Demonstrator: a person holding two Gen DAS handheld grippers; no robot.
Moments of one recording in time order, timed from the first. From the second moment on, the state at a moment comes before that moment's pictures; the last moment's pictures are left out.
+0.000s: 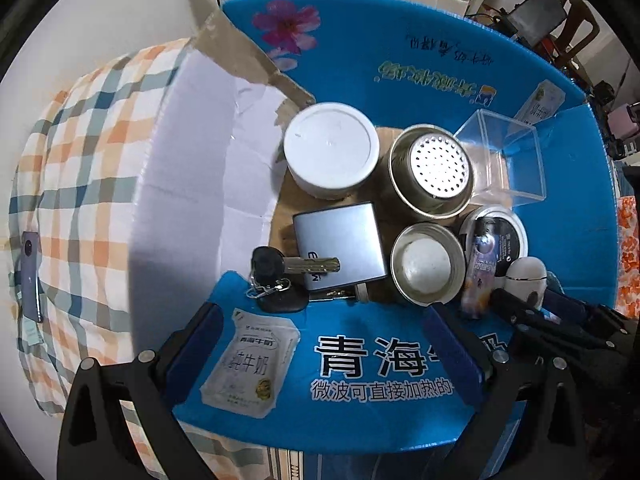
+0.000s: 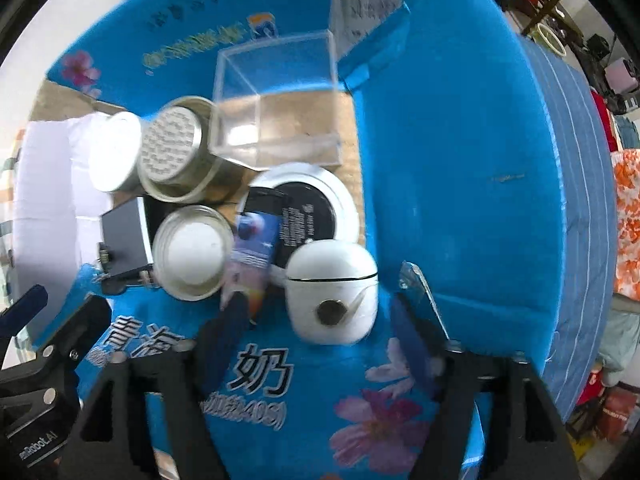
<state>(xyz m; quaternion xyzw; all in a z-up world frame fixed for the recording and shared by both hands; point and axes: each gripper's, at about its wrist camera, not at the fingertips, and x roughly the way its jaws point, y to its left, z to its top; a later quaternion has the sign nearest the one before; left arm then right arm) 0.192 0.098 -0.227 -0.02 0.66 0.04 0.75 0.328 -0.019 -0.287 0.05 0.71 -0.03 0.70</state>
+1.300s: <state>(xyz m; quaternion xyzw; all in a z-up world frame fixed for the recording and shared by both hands) 0.065 0.062 0.046 -0.02 0.47 0.02 0.88 0.182 -0.051 0.066 0.06 0.50 0.00 0.86</state>
